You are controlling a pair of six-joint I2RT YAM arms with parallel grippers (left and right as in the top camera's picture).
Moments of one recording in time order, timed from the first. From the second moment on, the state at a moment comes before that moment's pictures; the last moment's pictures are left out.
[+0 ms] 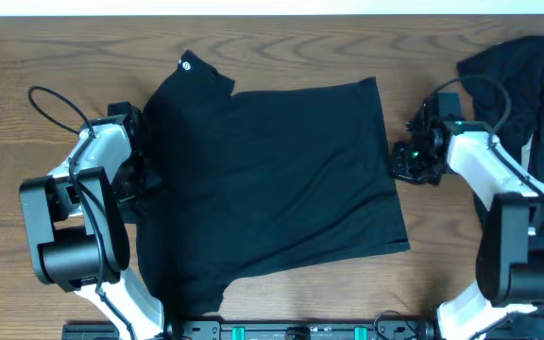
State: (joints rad) left arm 0.17 1.92 1.15 -0.93 -0.23 -0.38; right arm 0.01 1.82 1.06 -0.67 -0.28 0.26
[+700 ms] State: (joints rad) left arm 0.17 1.92 1.15 -0.93 -0.23 -0.36; right arm -0.01 1.88 1.10 -0.72 -0.14 0.41
